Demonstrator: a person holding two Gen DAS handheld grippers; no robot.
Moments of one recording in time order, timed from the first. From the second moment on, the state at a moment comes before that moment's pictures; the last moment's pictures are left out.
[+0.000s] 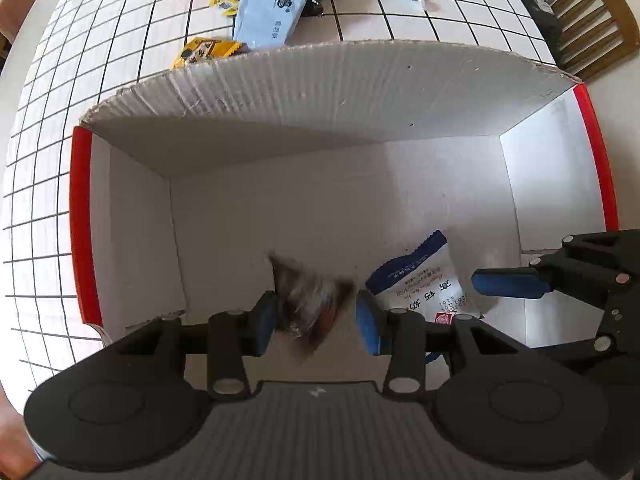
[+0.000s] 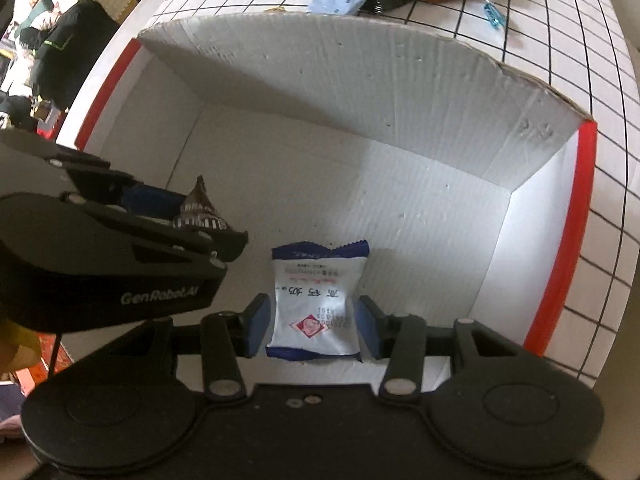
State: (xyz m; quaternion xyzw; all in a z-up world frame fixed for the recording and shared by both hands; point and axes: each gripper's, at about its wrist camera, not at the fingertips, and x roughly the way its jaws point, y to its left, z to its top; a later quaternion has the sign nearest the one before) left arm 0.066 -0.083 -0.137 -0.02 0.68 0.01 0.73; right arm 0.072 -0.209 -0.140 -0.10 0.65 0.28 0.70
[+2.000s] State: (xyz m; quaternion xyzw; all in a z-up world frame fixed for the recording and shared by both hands) left arm 0.218 0.024 -0.099 0.04 0.59 -0.01 0.81; right arm 0.293 -0.214 -0.093 -0.03 0.56 0.22 0.80
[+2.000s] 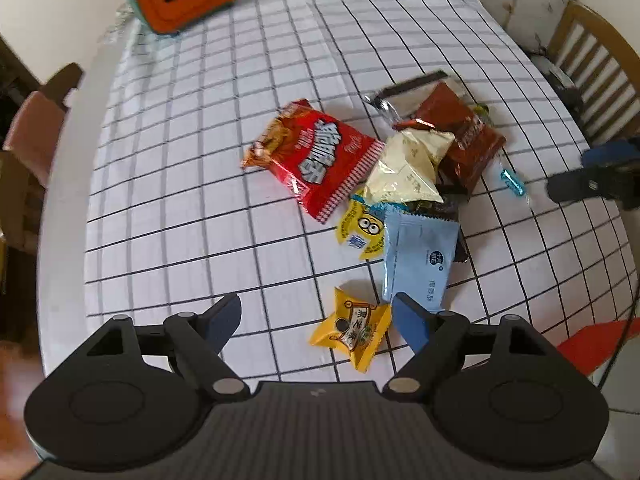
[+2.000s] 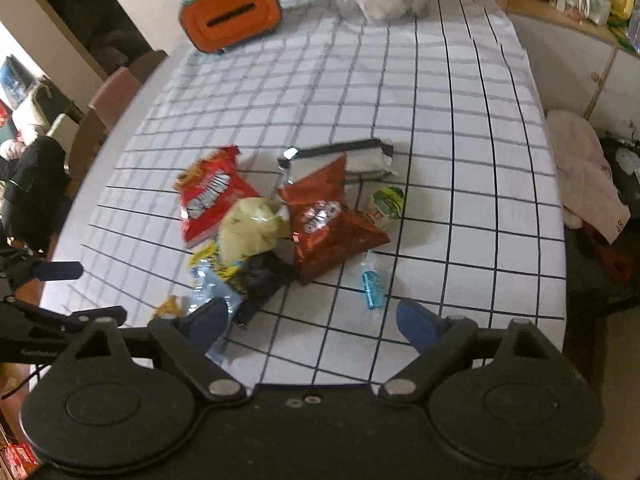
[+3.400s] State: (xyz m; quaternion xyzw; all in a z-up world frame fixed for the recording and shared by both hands) left arm 0.246 0.031 -0.178 0.03 0.66 -0.06 0.75; right arm 0.324 -0.205 -0.162 -0.06 0.59 0.14 0.79
